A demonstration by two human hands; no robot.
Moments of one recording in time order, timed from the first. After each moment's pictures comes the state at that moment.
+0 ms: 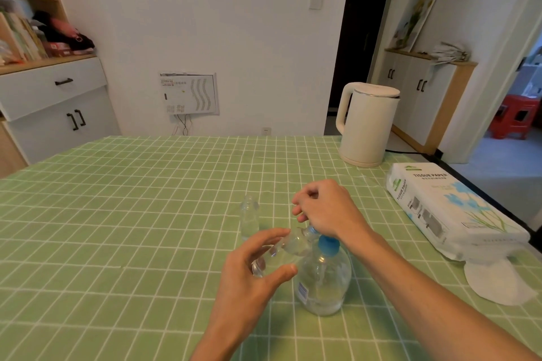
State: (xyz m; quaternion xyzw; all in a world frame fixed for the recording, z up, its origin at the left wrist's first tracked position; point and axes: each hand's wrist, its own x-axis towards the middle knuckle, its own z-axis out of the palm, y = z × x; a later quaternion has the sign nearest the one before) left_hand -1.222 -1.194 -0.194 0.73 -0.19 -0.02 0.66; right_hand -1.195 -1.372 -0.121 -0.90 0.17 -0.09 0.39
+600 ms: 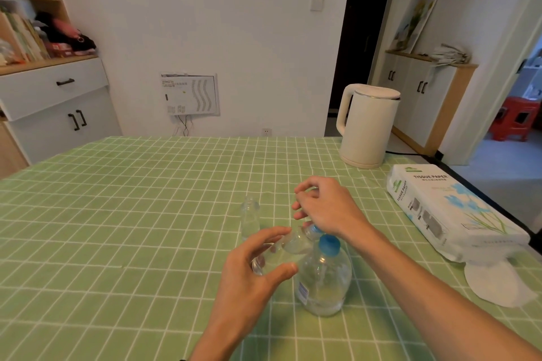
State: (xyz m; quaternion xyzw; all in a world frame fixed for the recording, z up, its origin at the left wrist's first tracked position) left_hand -1.220 -1.194 -0.190 0.72 -0.19 -0.02 0.66; right_hand -1.194 -1.375 -0.118 -0.88 0.14 -0.09 0.44
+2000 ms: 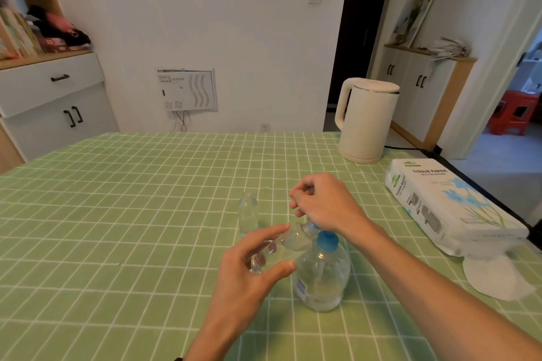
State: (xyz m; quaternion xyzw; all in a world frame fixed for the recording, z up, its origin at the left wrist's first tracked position) left_hand -1.216 -1.192 -0.200 0.73 -0.20 -0.03 0.65; right_hand -1.192 -1.375 -0.118 -0.92 0.13 -0.09 0.37
